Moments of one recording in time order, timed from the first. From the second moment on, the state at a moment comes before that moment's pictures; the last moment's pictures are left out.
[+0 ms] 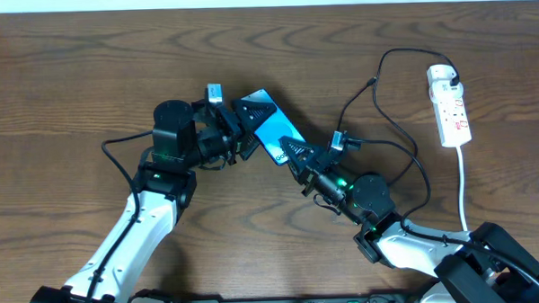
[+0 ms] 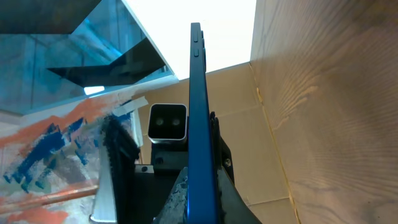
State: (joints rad) left arm -0.27 1.35 0.71 0.31 0.78 -1.43; right arm 0.67 1.52 0.33 1.25 -0.15 1.83
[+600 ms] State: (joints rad) left arm -0.29 1.35 0.71 0.30 0.72 -1.43; right arm 0.66 1.52 0.34 1.26 -0.13 1.84
